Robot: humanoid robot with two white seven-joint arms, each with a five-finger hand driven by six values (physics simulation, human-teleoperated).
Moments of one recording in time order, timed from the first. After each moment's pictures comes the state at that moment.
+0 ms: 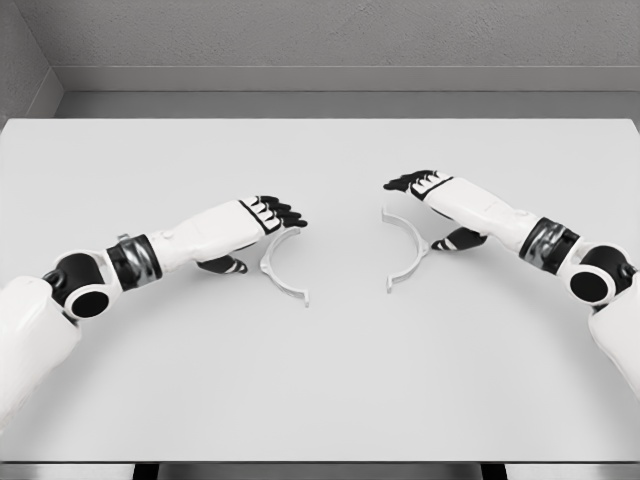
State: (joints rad) left arm -0.44 0.49 -0.54 -1.36 -0.65 -0.61 -0.25; right arm -0.44 -0.48 0.37 -1.23 0.55 -0.61 0.31
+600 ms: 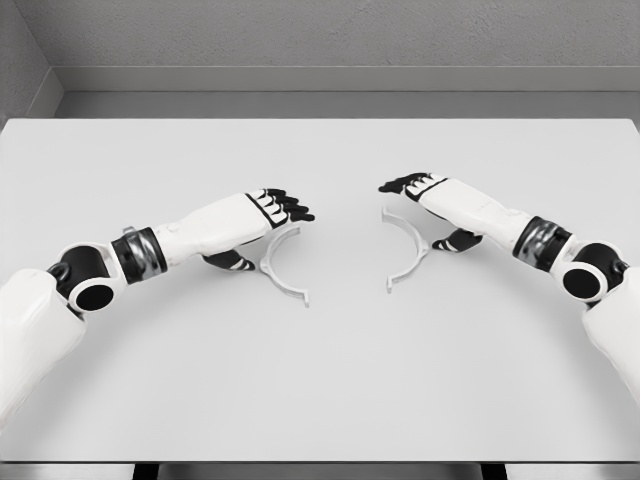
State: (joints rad) left arm -0.46 0.48 -0.55 -1.37 -0.65 -0.61 -0.25; right arm -0.46 -0.47 0.40 -1.20 0.55 -0.61 0.31
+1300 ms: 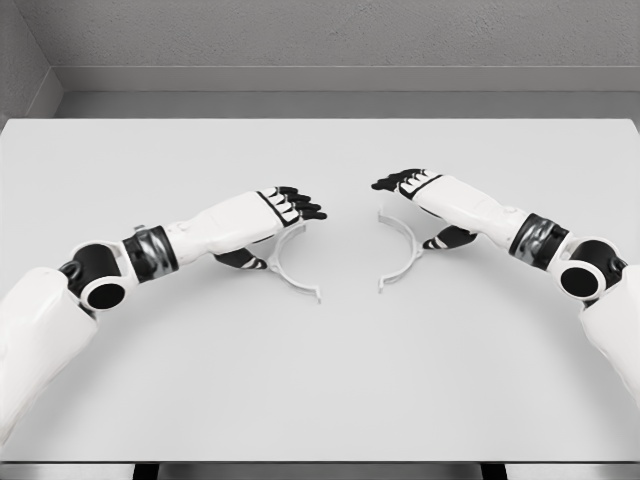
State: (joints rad) left arm -0.47 0.45 -0.56 -1.37 -0.65 -0.61 -0.25; right arm -0.46 -0.47 0.41 -1.24 0.54 -0.61 0.31
